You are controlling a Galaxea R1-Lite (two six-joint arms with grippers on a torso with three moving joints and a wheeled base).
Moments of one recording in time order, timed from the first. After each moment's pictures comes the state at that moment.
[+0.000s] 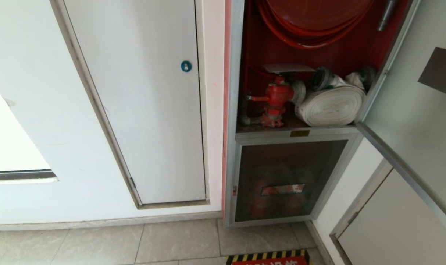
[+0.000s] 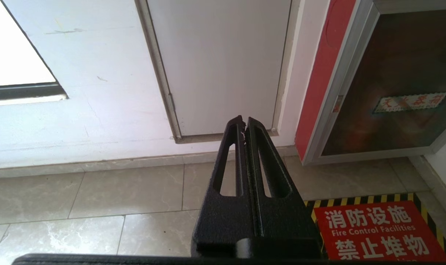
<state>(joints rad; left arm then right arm) 0.00 0.00 0.00 0.02 -0.01 0.02 -0.59 0.95 -0.62 -0.21 -0.60 0.06</state>
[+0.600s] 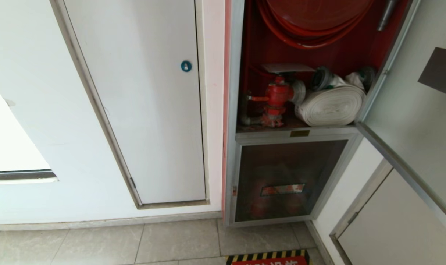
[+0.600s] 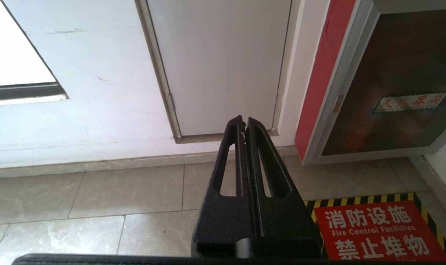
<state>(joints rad) 0.00 0.00 0.00 0.02 -0.01 0.02 -0.85 1.00 -0.62 -0.25 -0.35 0.06</state>
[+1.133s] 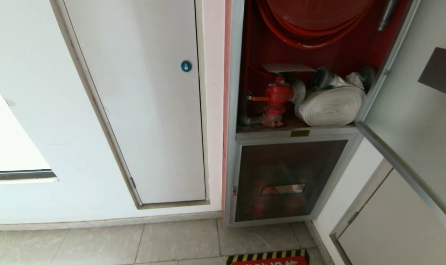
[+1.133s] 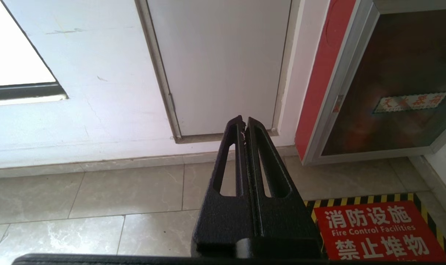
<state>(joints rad) 0.00 0.00 0.00 0.02 -0.01 0.02 -0.88 1.12 -0.63 -0.35 -0.27 0.05</state>
